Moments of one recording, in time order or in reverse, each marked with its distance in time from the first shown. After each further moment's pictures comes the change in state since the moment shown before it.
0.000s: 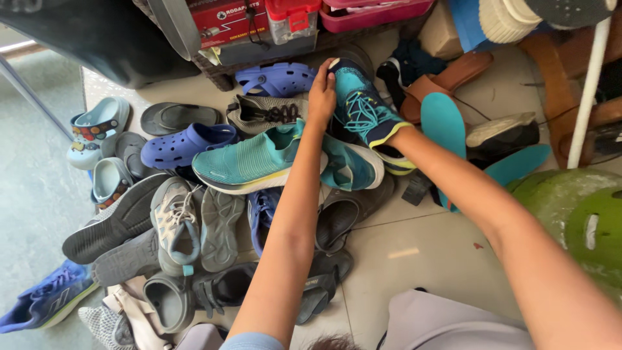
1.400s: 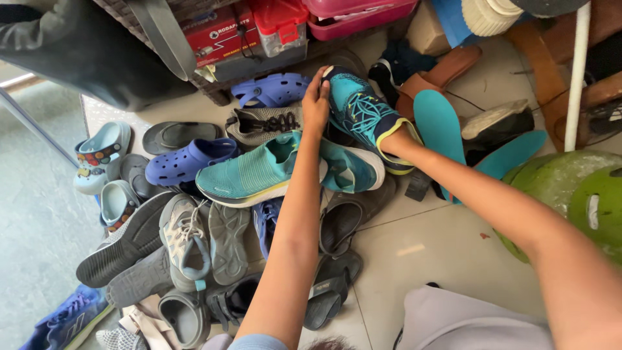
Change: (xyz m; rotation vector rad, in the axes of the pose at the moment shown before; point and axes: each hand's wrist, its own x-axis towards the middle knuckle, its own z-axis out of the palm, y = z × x) left_hand -0.009 0.003 -0.004 -0.175 -0.023 -0.041; right_hand -0.065 0.000 0.017 0.126 0.177 0.286
